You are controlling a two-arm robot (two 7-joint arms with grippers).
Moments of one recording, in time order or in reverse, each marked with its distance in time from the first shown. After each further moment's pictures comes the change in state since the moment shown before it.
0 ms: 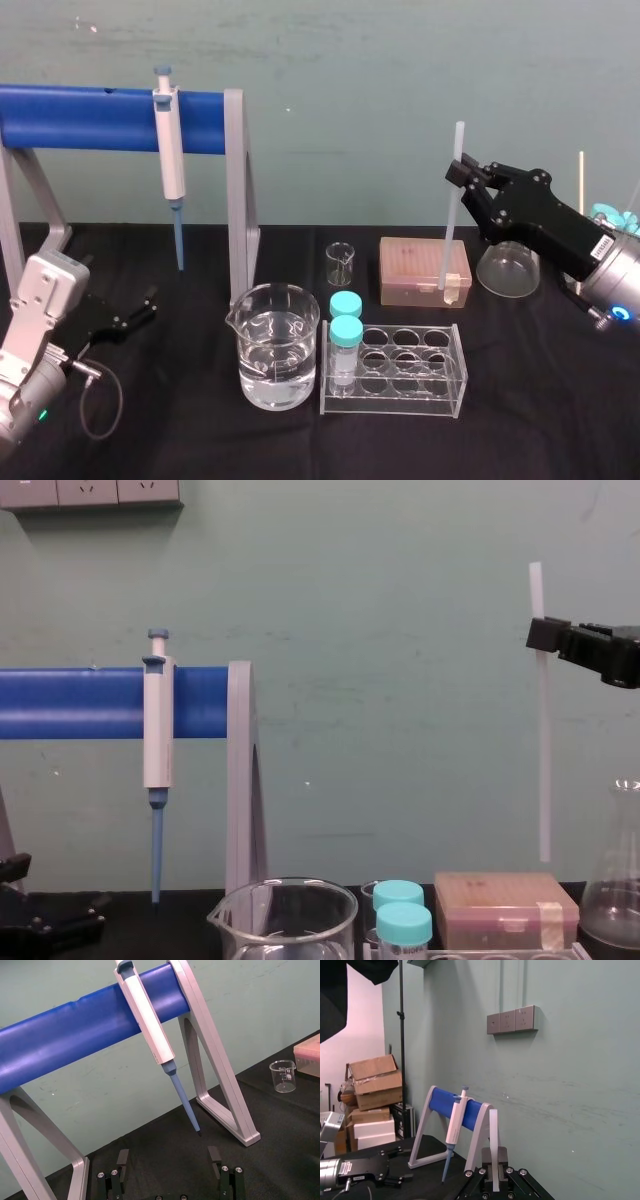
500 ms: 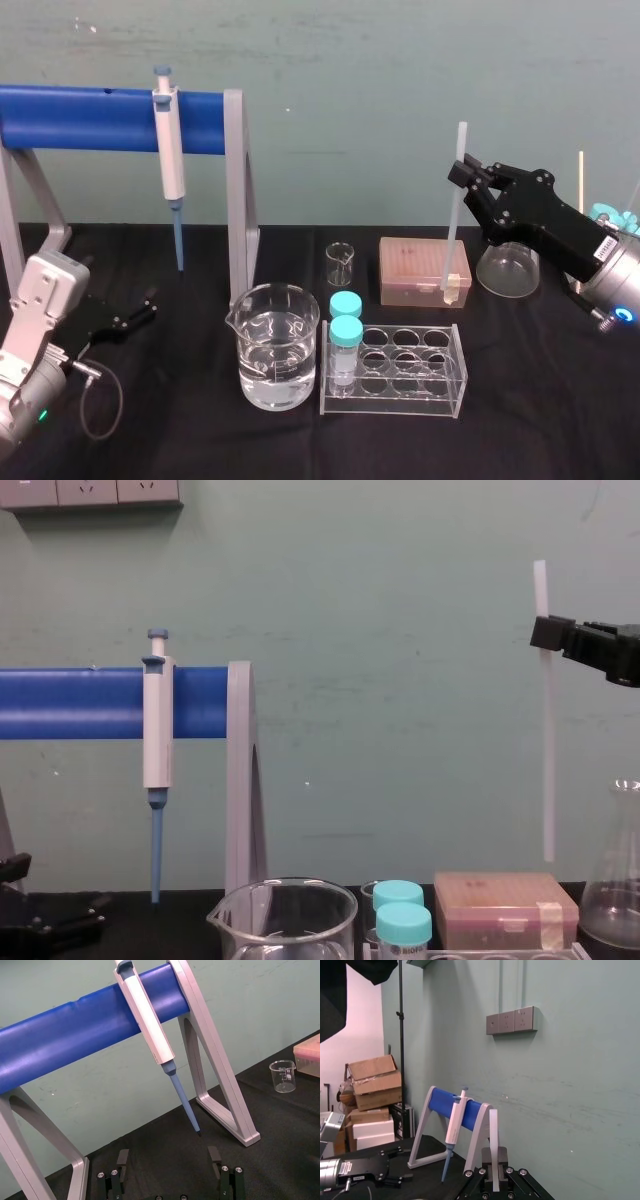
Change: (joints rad) left arm 0.000 0.000 0.000 0.000 0.000 0.000 0.000; right arm -0.009 0.006 0.005 -0.011 0.002 0.000 -0.005
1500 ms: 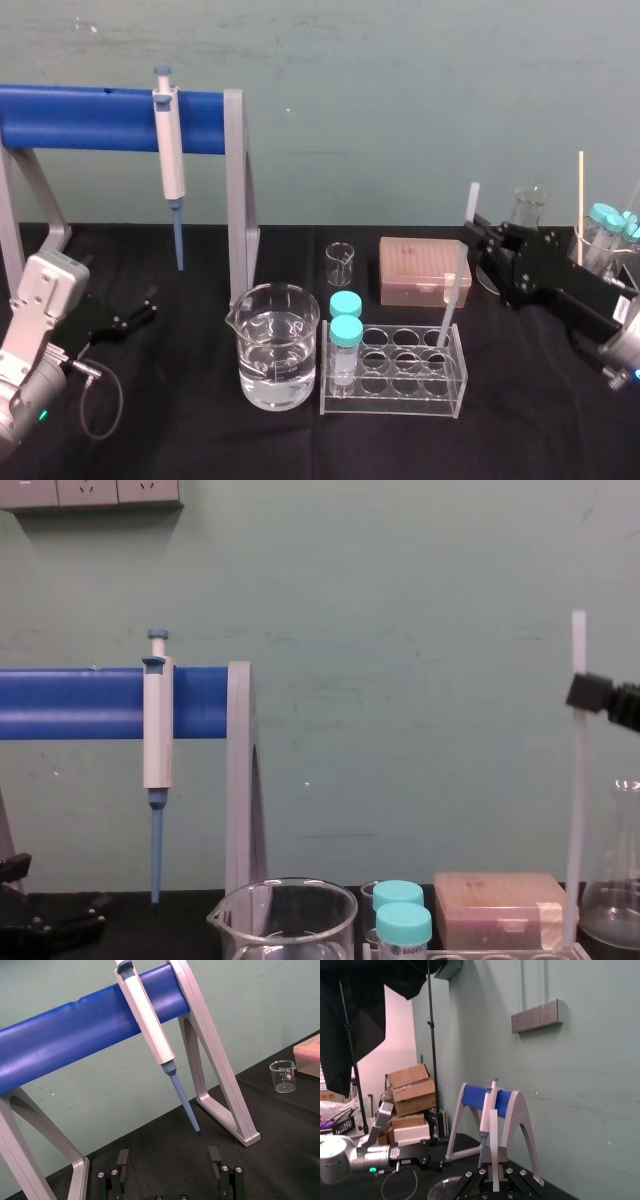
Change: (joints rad) left arm 0.000 0.000 0.000 0.000 0.000 0.000 0.000; right arm -0.093 0.036 0.005 0.043 0.129 -0.088 0.184
